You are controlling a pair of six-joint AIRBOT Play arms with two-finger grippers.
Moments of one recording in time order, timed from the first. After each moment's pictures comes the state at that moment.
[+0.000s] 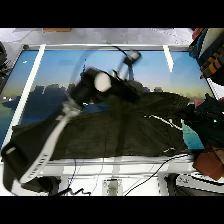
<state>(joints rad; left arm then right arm) -0.76 -1.67 1.87 1.26 -1.06 -1.41 -0.67 -1.38 0.89 -0.66 1.18 0.92</state>
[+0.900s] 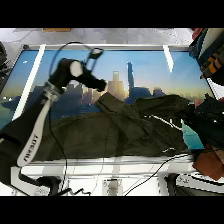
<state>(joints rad) -0.33 -1.68 1.76 1.30 -1.17 -1.44 -0.67 -1.38 0.89 -0.69 1.18 0.92</state>
